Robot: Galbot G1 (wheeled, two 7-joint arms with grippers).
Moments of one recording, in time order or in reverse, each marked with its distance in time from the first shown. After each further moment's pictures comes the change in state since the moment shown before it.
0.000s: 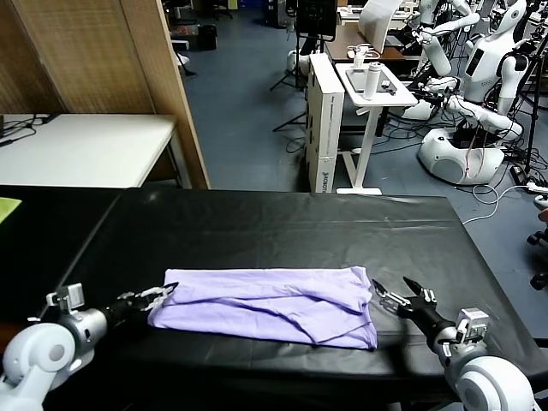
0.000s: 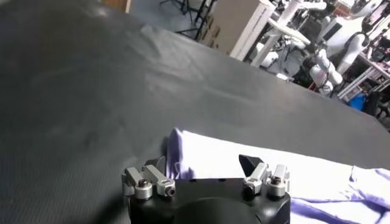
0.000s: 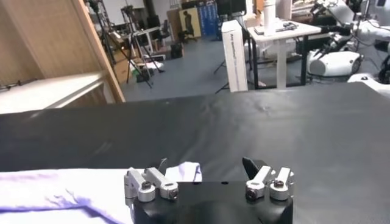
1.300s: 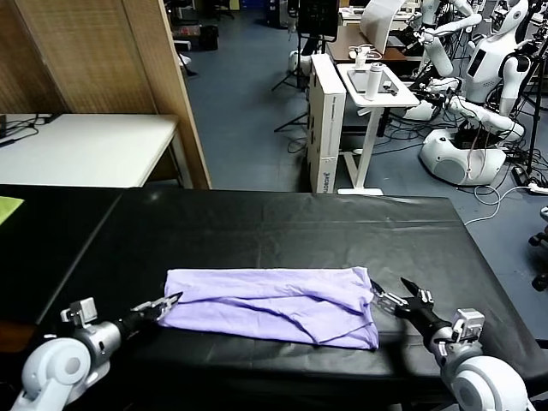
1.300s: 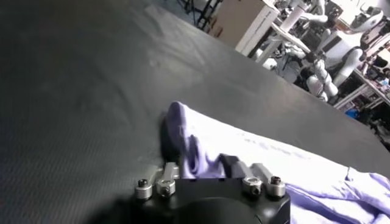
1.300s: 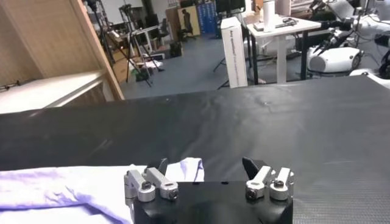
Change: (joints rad) left arm 0.021 -0.090 0.036 -0.011 -0.011 0.001 -0.036; right arm 0.021 0.024 -0.017 -0.014 -0.017 0.003 -0.003
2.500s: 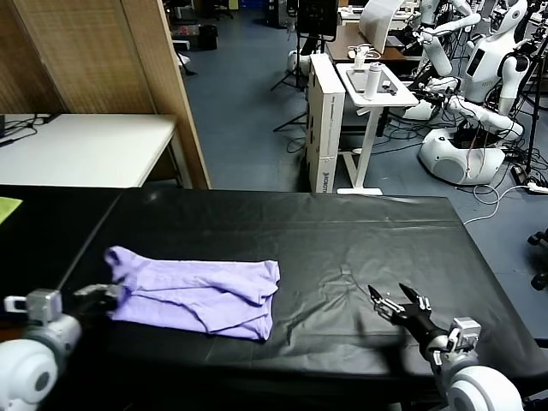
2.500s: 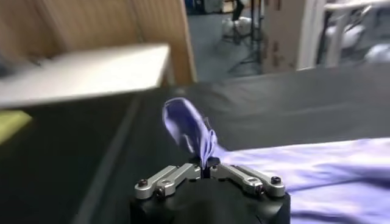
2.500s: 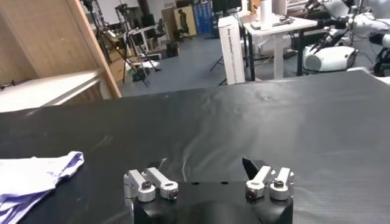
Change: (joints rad) left arm 0.089 0.002 -0.112 -0.281 0.263 -0.001 -0.107; right arm -0.073 0.073 0.016 0.034 -0.078 0.011 0.007
